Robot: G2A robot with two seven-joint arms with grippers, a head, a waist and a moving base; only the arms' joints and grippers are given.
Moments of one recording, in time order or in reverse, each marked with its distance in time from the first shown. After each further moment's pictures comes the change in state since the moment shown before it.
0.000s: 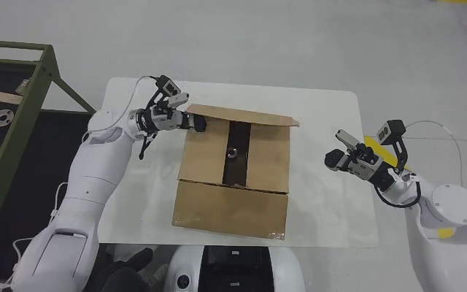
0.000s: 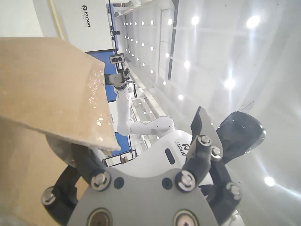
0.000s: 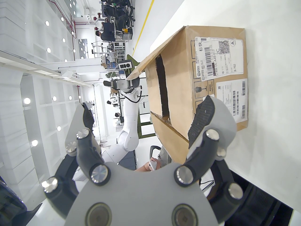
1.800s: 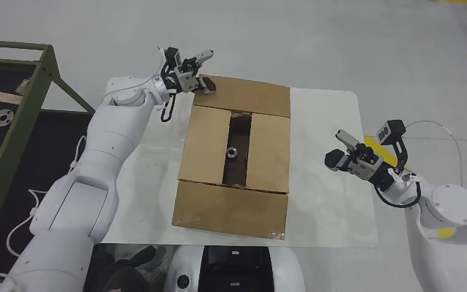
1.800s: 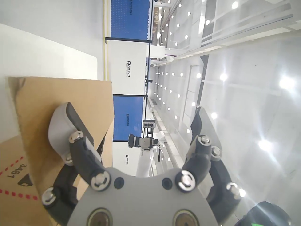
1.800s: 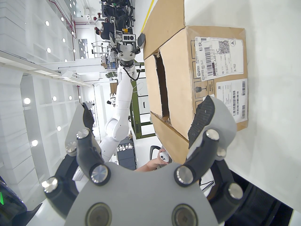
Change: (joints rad) left arm -0.413 -0.158 0.268 0.535 0.199 -0.010 0.363; right arm 0.000 0.000 0.000 0.000 0.000 0.000 0.000
